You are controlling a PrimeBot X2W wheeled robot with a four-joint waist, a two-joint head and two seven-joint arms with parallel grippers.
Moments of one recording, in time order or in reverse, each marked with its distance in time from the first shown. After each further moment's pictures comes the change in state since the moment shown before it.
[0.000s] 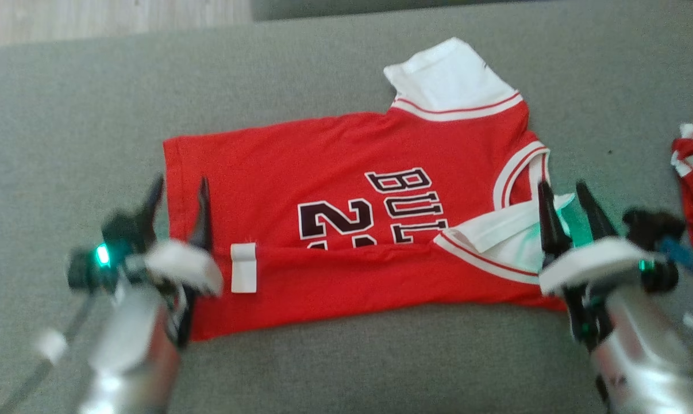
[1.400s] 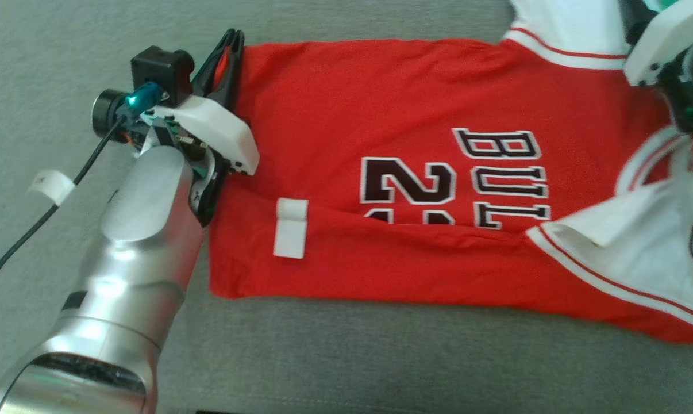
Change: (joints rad) left arm -0.438 -0.028 -0.207 0.160 -0.110 -0.095 0.104; right arm -0.712 -0.212 0.291 0.336 0.115 0.000 0.285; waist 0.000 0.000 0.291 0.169
